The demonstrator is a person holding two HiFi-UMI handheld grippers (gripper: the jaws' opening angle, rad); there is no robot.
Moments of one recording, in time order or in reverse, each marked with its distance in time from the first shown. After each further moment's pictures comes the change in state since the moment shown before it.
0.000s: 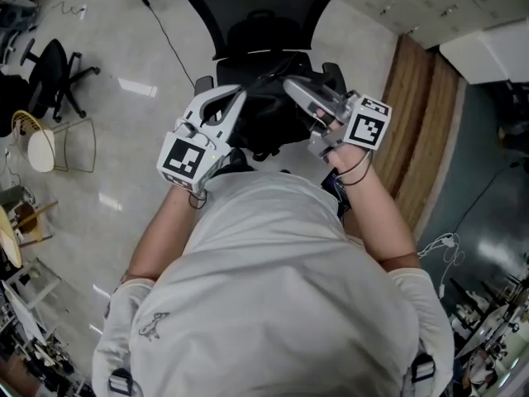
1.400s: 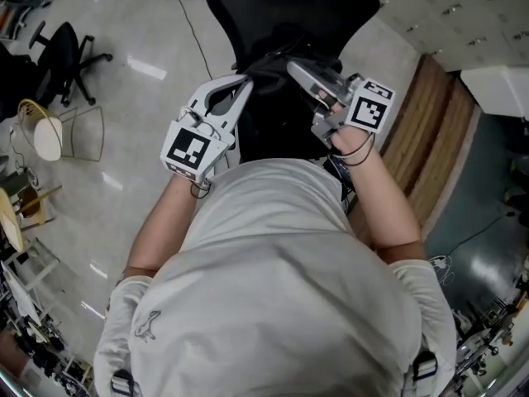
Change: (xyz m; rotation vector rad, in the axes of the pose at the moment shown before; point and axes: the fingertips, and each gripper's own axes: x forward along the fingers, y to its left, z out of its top) left arm 0.034 0.152 -0.009 0.008 0.031 0.063; right arm 0.138 -0.108 0.056 -0.015 0.081 0.030
